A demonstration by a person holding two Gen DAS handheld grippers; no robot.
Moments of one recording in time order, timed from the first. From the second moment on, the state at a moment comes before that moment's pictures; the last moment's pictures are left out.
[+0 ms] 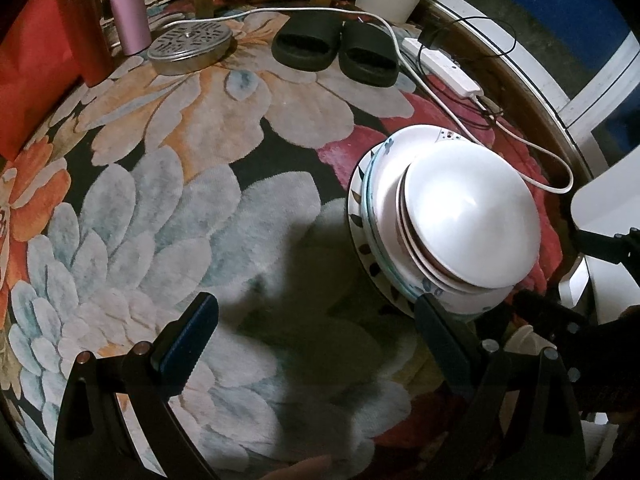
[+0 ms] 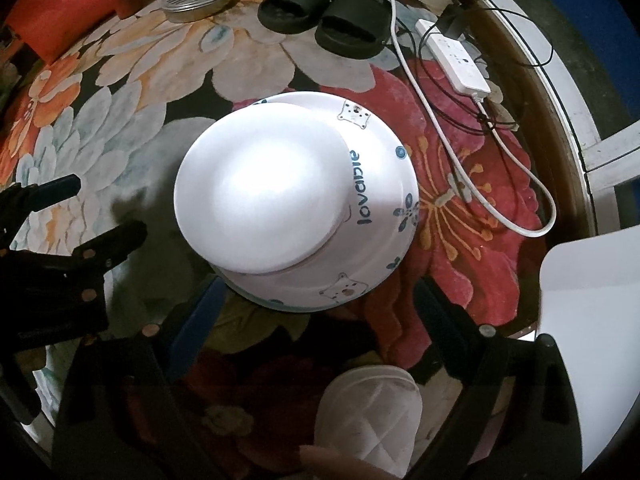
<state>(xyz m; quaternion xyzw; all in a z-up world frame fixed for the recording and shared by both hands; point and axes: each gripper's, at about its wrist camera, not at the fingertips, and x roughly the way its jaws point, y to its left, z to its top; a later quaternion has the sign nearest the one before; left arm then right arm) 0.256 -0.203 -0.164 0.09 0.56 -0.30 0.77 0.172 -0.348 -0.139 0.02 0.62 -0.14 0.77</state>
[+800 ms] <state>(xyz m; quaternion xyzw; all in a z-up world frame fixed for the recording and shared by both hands) 0.256 -0.200 -0.167 0.07 0.56 -0.30 0.77 0.172 -0.348 -0.141 0.03 0.62 -0.13 0.77</state>
